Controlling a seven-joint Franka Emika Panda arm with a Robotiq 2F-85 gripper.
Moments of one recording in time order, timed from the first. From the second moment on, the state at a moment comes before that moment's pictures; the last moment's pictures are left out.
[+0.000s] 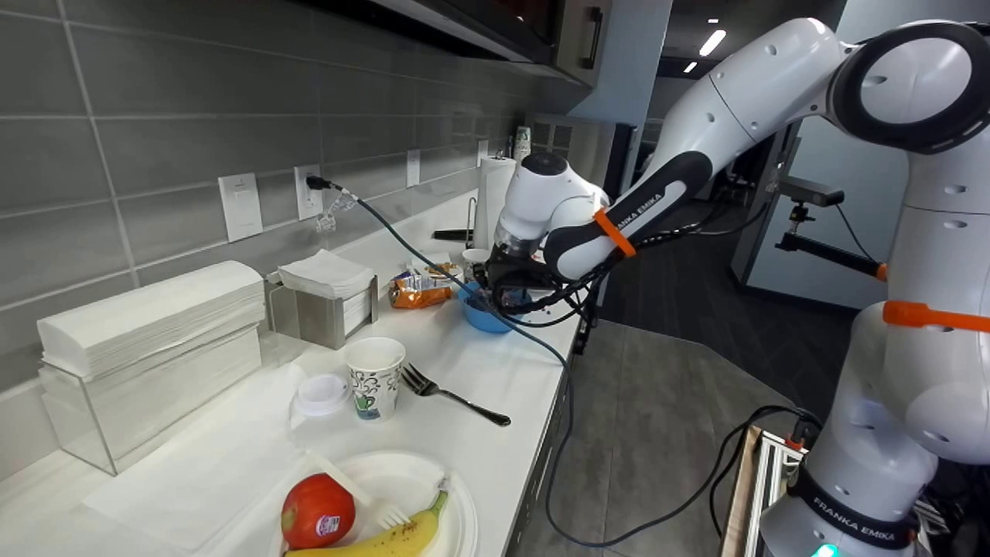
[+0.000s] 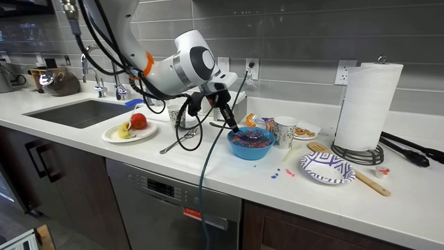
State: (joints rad) arm 0.16 0.18 -0.14 -2.18 -0.60 2.69 1.25
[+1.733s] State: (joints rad) arm 0.03 0.08 -0.09 -2.09 -0.69 2.52 1.25
